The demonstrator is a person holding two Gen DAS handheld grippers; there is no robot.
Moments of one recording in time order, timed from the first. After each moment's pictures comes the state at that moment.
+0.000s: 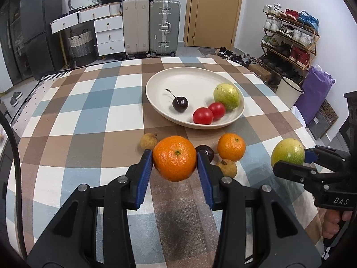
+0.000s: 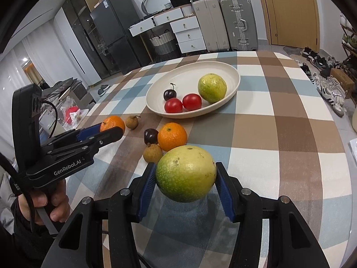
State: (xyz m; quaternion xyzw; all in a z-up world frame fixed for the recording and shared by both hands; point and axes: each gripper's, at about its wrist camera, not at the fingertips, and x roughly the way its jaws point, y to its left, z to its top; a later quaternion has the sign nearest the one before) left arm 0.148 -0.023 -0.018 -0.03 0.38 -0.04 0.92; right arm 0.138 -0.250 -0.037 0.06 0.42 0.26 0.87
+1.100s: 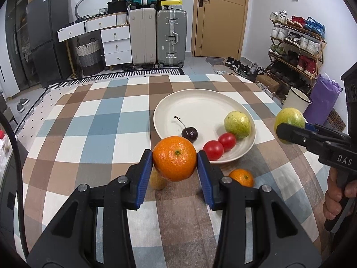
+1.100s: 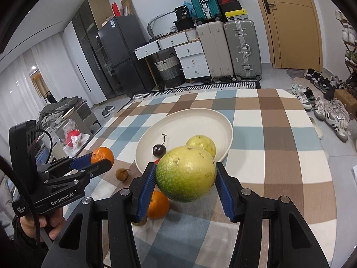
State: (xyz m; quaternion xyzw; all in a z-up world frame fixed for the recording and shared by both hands) left arm 0.188 -0.020 0.003 -0.02 0.36 -0.01 0.93; right arm 0.212 -0.264 -0.005 0.07 0.35 0.28 0.89
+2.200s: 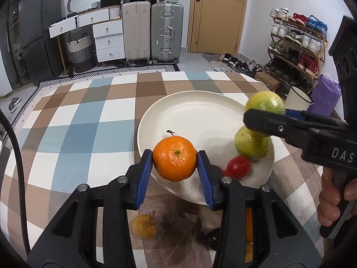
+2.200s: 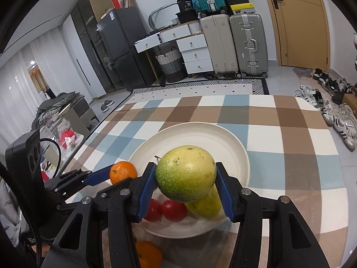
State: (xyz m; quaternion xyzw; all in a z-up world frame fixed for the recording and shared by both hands) left arm 0.275 -0.027 -0.033 -0.03 0.37 -0.02 0.93; right arm 0.300 -0.214 -0.017 0.05 0.37 0.29 0.88
